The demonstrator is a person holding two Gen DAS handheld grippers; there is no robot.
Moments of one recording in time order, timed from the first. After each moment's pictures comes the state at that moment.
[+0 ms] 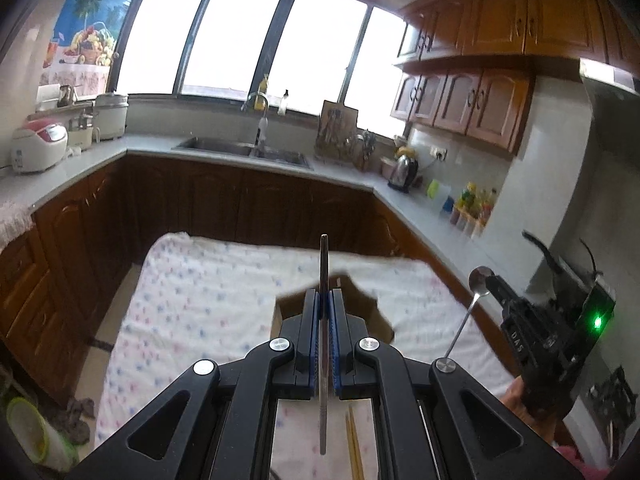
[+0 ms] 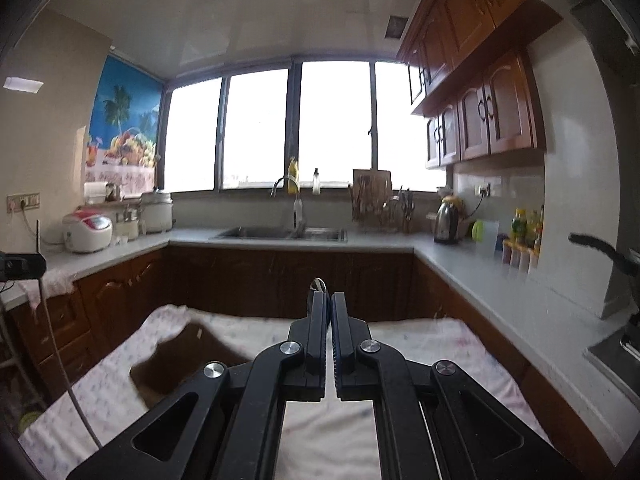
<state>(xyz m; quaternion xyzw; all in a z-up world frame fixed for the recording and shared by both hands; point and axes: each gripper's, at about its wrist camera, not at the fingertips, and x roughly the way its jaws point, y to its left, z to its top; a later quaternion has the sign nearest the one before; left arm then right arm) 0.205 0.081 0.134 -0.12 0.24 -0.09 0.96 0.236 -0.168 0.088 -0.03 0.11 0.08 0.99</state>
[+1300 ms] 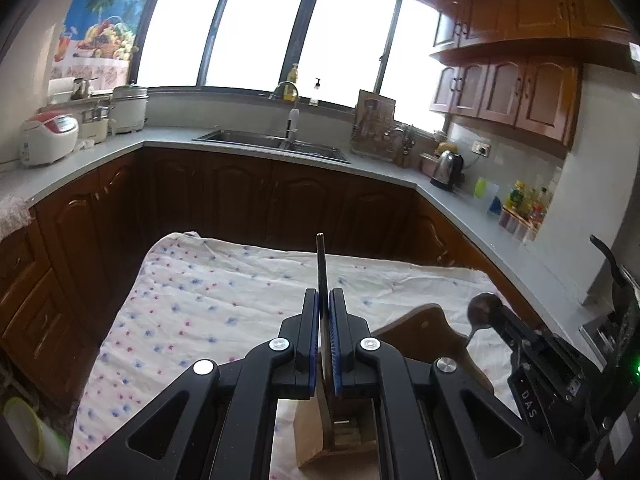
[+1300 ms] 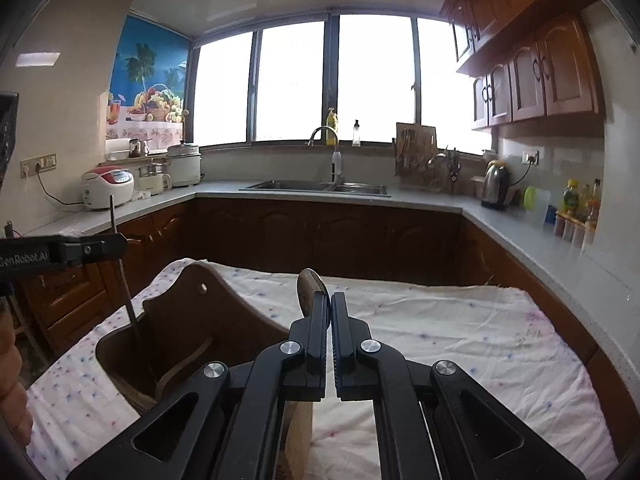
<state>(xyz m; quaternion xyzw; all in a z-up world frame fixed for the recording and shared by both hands) 0.349 0.061 0.022 -0.10 0.25 -0.04 0.96 0.301 -0.120 0.016 -0.04 0.19 0.15 0.97</state>
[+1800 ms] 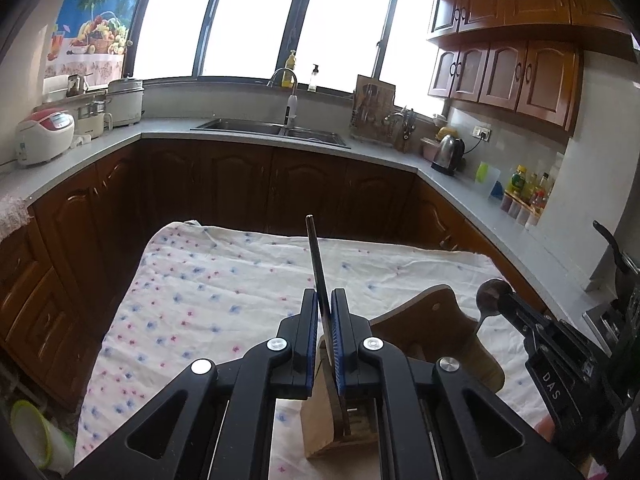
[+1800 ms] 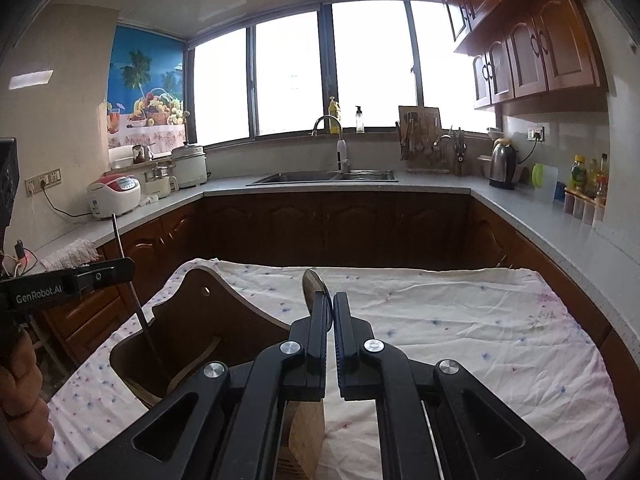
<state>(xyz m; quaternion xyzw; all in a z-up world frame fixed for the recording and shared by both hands) 0.346 0.063 0.028 -0.09 0.27 -0.03 0.96 0.308 -0.130 0.020 -0.01 0.22 0.17 0.96</state>
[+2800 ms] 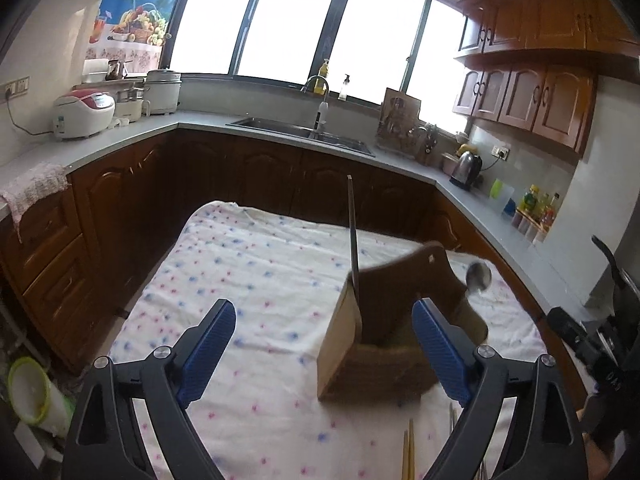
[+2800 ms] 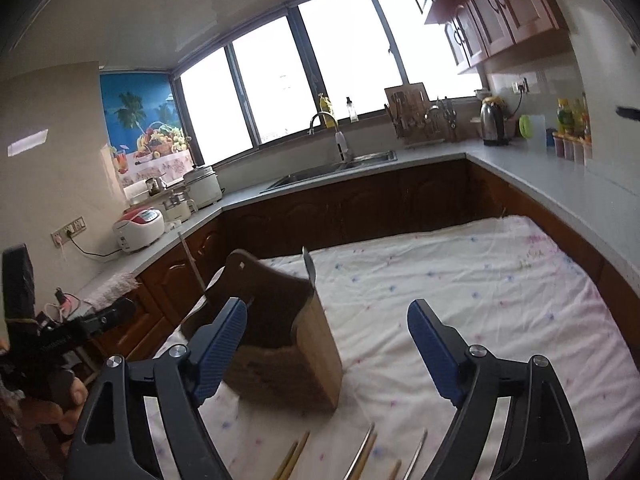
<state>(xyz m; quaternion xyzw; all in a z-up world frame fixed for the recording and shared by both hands) 0.239 0.069 0.033 -0.13 0.26 0.00 0.96 0.236 -0.200 0.038 0.10 0.26 0.19 0.94</state>
